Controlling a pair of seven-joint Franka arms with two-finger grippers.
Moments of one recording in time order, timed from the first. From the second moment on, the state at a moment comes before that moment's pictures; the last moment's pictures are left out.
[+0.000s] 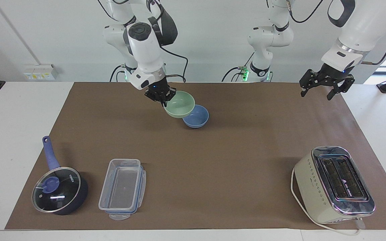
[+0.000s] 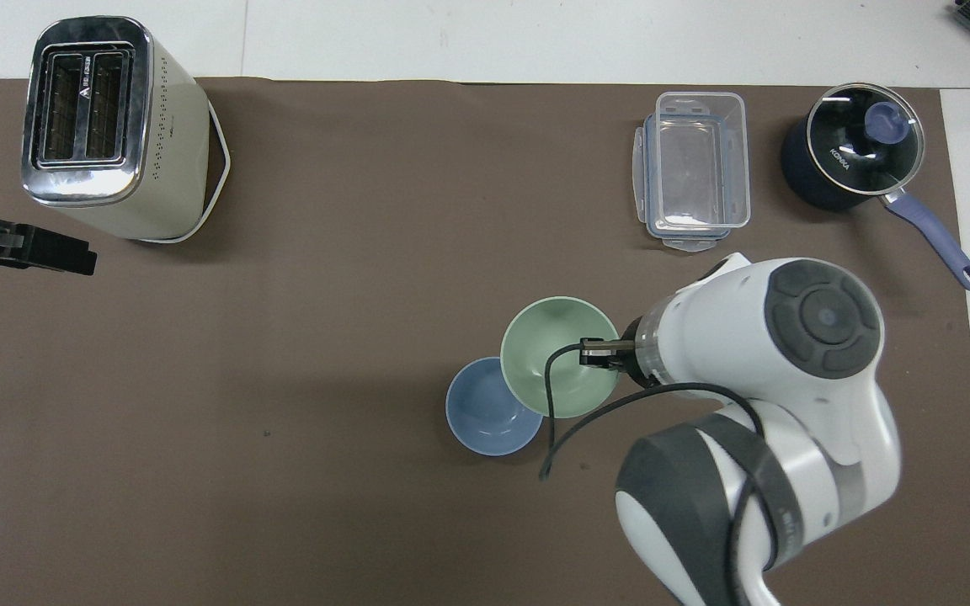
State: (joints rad) left arm -0.08 0.01 0.01 -1.55 -0.04 1.61 0.14; right arm 0.09 -0.04 0.35 -2.03 0.13 2.03 0.47
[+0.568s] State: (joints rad) left arm -0.08 0.01 0.01 -1.55 -0.04 1.61 0.14; right arm 0.21 -0.01 0.35 -2.14 0.13 2.17 0.56
